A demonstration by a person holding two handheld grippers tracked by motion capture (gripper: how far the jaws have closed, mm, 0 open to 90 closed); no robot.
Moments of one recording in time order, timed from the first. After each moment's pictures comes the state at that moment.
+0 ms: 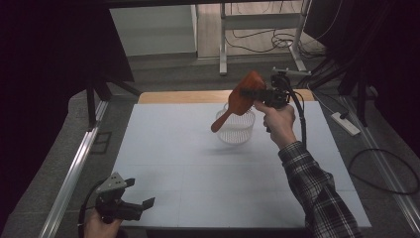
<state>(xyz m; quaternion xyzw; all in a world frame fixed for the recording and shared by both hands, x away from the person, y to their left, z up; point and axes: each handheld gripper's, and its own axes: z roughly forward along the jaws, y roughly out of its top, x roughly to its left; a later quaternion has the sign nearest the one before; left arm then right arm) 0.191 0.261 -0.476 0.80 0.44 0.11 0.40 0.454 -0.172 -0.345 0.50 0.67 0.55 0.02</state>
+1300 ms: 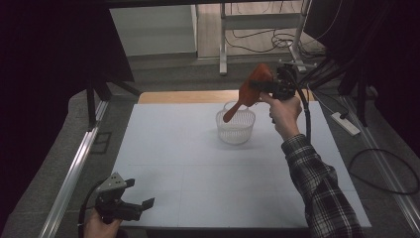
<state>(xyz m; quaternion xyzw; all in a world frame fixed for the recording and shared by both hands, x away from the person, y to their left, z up) 0.192 0.262 -0.477 0.80 0.44 0.10 0.40 0.476 -0.185 -0.338 0.52 0.67 0.52 0.08</state>
